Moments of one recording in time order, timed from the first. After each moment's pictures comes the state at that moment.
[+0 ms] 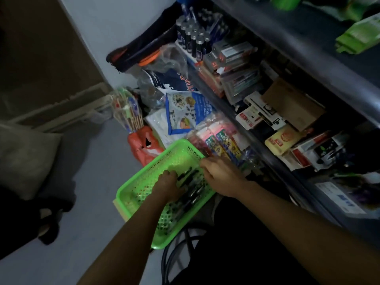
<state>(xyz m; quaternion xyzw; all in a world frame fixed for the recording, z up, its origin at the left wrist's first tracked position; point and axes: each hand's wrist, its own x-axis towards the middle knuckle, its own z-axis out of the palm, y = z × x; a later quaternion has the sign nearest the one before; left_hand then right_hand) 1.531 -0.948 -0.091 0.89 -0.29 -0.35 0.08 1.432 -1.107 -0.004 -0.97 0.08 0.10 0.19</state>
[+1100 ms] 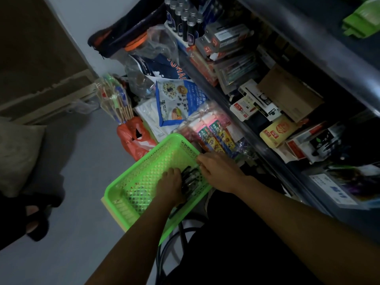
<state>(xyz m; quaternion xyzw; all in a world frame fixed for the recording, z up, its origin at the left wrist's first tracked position) 1.497 -0.967 -0.108 0.89 -0.35 -0.30 0.04 1.429 -1.120 -0.017 -0.97 0.07 0.09 0.20</state>
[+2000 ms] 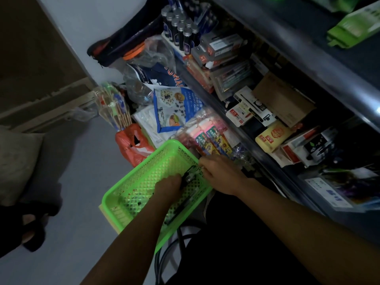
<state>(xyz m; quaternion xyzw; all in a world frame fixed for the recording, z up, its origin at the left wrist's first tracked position) 1.513 -0.982 -0.100 0.87 -0.38 -0.32 -0.01 1.424 -1.133 -0.012 -0.98 0.07 0.08 0.18</state>
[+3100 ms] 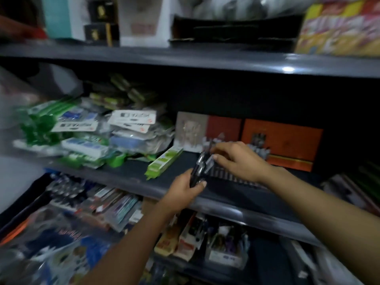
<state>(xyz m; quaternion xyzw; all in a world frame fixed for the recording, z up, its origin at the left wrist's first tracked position) 1.372 -1.219 0.240 0.55 -0.66 -0.25 0.45 1.196 -1.272 0.338 -0.92 0.31 -0.23 -0.02</state>
